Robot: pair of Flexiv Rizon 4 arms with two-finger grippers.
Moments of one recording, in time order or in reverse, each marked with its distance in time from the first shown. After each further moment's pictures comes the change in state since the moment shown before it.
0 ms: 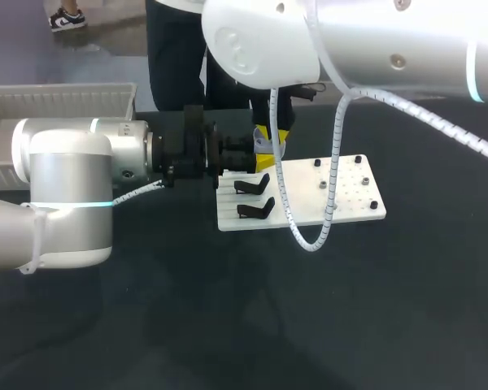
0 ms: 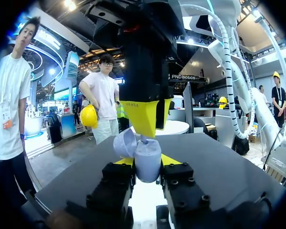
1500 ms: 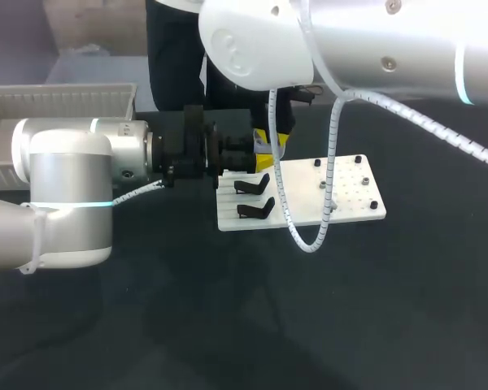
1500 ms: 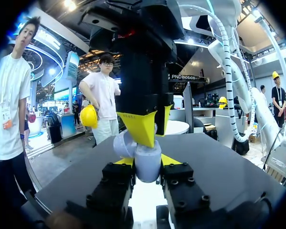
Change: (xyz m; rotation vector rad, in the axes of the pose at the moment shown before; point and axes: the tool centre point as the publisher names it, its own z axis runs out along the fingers) left arm 0.000 0.000 0.000 0.000 0.000 0.000; right arm 0.001 0.002 0.007 0.010 0.012 -0.010
